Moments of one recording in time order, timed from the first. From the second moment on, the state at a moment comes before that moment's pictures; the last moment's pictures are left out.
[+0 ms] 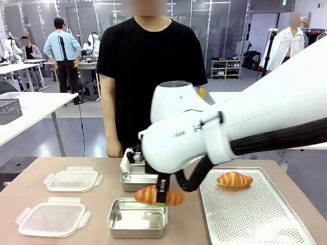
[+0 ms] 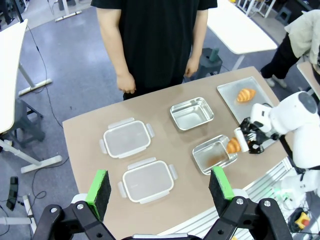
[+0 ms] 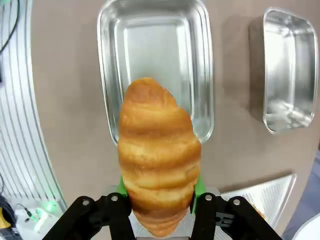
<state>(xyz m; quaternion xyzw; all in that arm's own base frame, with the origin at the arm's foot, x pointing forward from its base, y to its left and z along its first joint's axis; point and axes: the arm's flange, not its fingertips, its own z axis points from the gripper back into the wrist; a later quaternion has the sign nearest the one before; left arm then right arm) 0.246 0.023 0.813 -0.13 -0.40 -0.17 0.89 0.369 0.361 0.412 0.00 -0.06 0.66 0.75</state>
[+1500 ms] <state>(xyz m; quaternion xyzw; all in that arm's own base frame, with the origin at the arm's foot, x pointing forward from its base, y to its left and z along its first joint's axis) 0.246 0.023 0.813 -0.13 -0.40 -0.17 0.89 0.399 0.447 0.352 0.00 -0.01 0.68 0.73</state>
